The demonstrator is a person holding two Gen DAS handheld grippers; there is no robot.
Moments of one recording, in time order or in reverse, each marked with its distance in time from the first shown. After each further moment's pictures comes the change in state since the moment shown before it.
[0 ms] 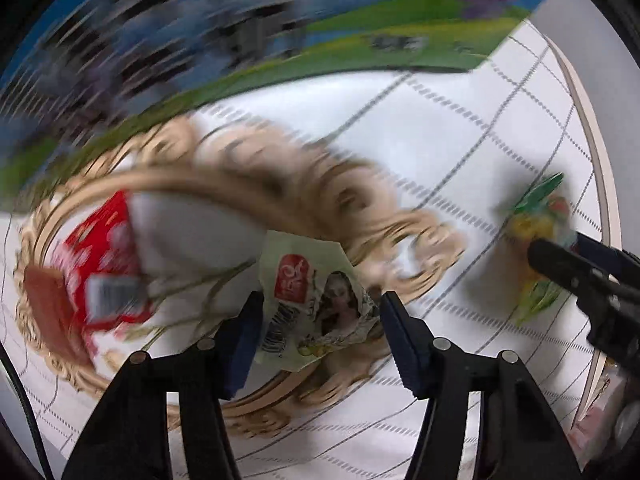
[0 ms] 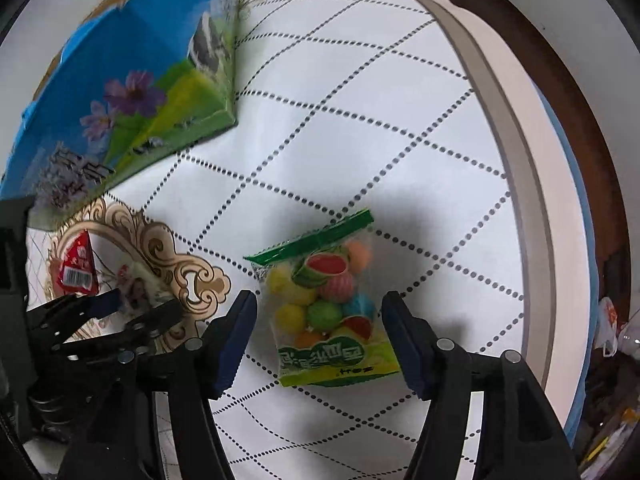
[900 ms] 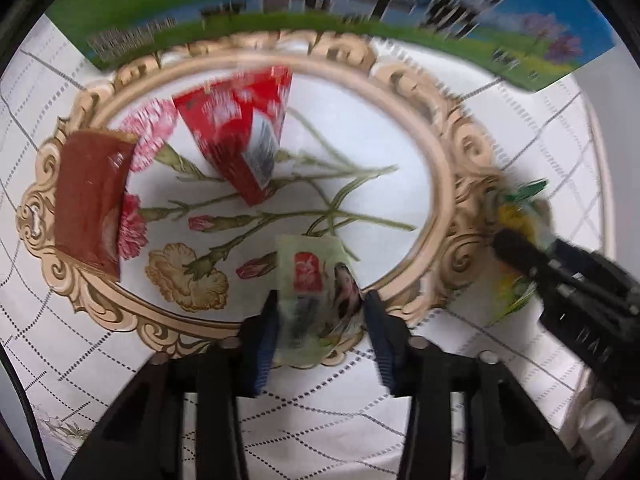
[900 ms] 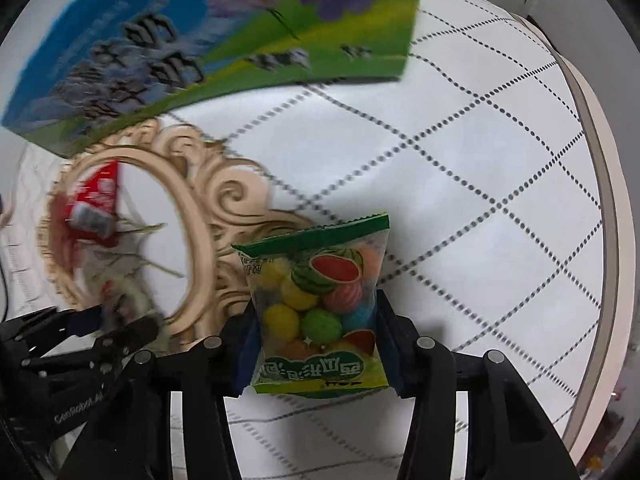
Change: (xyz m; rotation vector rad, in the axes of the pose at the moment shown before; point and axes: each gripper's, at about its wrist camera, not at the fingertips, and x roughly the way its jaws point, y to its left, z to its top) left arm -0.022 0.041 -0.044 -0.186 -0.022 -0.065; right arm 0.021 0.095 -0.030 -0.185 -0.013 -0.004
